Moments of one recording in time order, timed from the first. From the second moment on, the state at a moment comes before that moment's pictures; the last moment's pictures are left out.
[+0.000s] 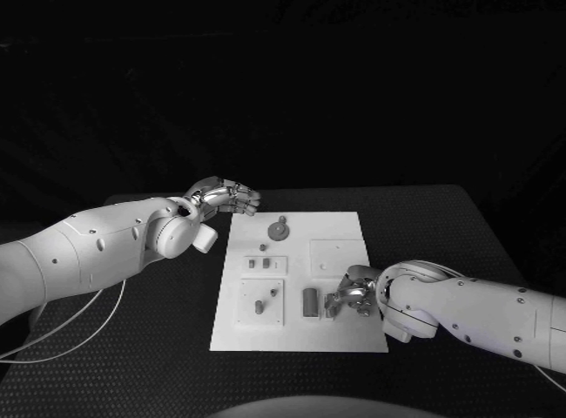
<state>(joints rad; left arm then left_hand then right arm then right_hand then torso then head) 1.18 -0.70 -0.12 1.11 -0.23 -0.08 0.22 1.02 -0.06 0.48 -0.27 0.05 0.81 0.19 0.31 0.45 1.06 0.17 0.08 0.14 0.80 0.16 0.41 0.46 0.02 0.78 0.07 0.07 0.92 1.08 -0.66 -0.23 1.44 -0.97 -0.13 -0.46 0.83 -0.06 0.67 -0.24 0.10 1.07 0.08 0.26 0.65 1.29 -0.03 1.23 1.25 1.20 -0.12 1.55 1.03 0.25 1.06 -0.01 1.03 1.31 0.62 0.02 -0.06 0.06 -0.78</state>
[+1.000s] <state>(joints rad) 1.18 -0.70 -0.12 1.11 -0.23 -0.07 0.22 1.02 -0.06 0.48 -0.26 0.05 0.81 0.19 0.31 0.45 1.06 0.17 0.08 0.13 0.80 0.16 0.41 0.47 0.02 0.78 0.07 0.07 0.92 1.08 -0.66 -0.23 1.43 -0.94 -0.12 -0.43 0.79 -0.09 0.68 -0.20 0.10 1.06 0.08 0.26 0.64 1.28 -0.02 1.22 1.24 1.19 -0.12 1.54 1.01 0.25 1.06 -0.01 1.03 1.31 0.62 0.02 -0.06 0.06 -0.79</state>
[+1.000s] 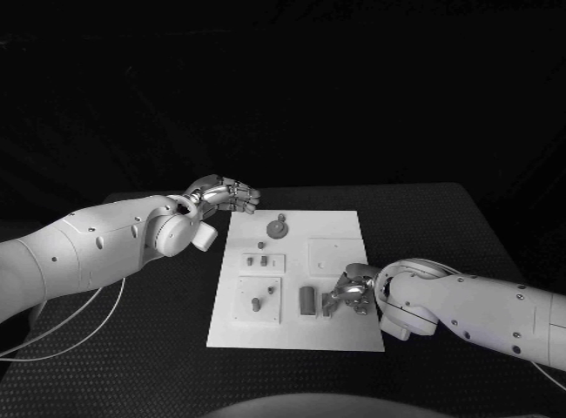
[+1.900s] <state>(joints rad) 1.18 -0.70 -0.12 1.11 -0.23 -0.07 0.22 1.02 -0.06 0.48 -0.26 0.05 0.81 0.19 0.31 0.45 1.06 0.17 0.08 0.13 0.80 0.16 0.41 0.47 0.02 0.78 0.07 0.07 0.92 1.08 -0.68 -0.22 1.41 -1.04 -0.22 -0.36 0.85 -0.17 0.71 -0.25 0.10 1.01 0.10 0.23 0.63 1.22 -0.01 1.17 1.21 1.14 -0.11 1.53 0.96 0.25 1.06 -0.02 1.01 1.31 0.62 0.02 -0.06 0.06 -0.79</state>
